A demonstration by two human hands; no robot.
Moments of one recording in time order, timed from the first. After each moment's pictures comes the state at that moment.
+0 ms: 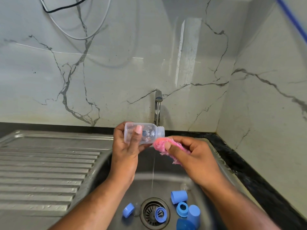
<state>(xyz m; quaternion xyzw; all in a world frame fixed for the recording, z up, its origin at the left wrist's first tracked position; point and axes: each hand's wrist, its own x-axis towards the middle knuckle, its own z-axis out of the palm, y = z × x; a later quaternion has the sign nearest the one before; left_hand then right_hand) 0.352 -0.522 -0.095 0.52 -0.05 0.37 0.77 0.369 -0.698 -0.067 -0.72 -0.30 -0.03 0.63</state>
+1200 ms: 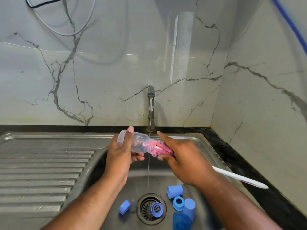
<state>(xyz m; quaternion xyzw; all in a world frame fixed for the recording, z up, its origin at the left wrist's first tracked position) 0.355 -0.522 -0.110 0.58 0.07 0.30 0.76 0.389 -0.706 -0.080 -0.89 -0.37 -0.13 0.23</state>
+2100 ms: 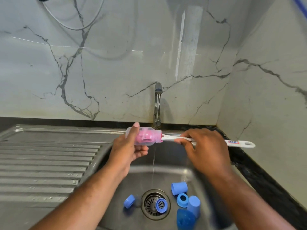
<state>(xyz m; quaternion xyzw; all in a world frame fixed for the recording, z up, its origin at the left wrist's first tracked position) 0.360 -0.503 -0.109 0.57 0.13 0.21 0.78 0.404 -0.721 -0.085 -0.86 -0.28 -0.38 0.19</state>
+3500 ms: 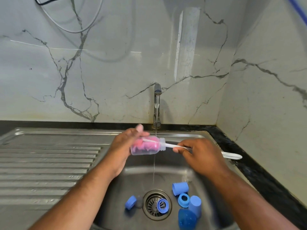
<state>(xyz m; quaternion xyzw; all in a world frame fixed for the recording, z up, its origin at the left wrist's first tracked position) 0.356 -0.479 -0.111 0.66 -0.02 0.18 0.73 0.425 -0.724 -0.104 -0.92 -0.28 -0.20 0.20</state>
